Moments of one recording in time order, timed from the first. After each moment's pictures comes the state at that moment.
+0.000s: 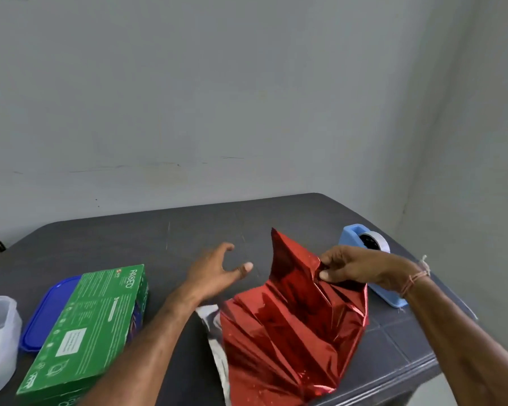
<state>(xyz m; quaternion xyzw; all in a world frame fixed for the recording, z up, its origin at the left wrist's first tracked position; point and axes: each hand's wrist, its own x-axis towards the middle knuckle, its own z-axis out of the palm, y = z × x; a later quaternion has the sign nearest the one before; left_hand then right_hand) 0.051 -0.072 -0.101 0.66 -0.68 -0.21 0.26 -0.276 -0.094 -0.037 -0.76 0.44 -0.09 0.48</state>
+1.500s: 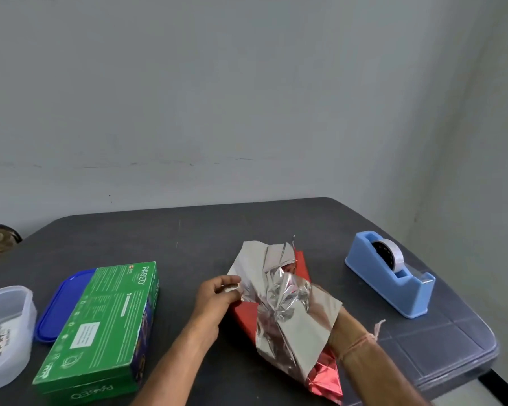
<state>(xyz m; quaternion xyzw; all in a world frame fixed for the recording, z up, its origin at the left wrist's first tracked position) 0.033 -0.036 -0.143 0.61 -0.34 -0.47 0.54 -0.179 -0.053 -0.117 -0.34 0.44 -0.43 0.71</state>
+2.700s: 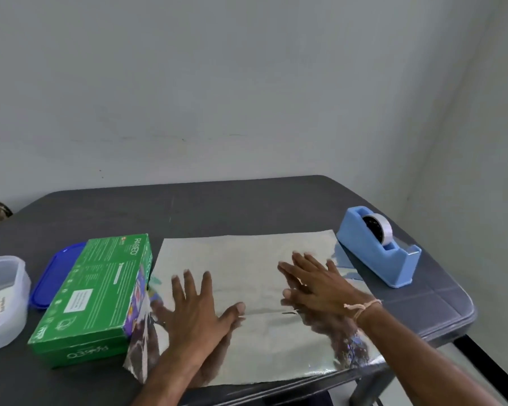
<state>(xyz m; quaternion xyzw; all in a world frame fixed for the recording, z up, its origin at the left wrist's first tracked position) 0.024 0.037 -0.160 0.80 -0.58 -0.10 0.05 -0.236 -0.083 -0.160 -0.87 0.49 0.03 0.10</state>
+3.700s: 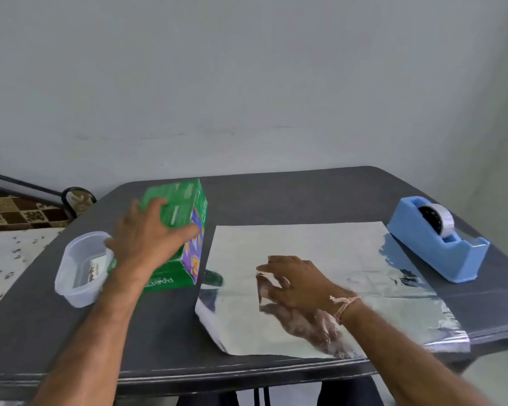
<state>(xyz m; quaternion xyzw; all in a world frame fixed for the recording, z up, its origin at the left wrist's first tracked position) 0.153 0.077 -0.034 0.86 -0.44 -0.02 0.25 -0.112 -0.031 -0.153 -0.91 0.36 -0.09 0.19</state>
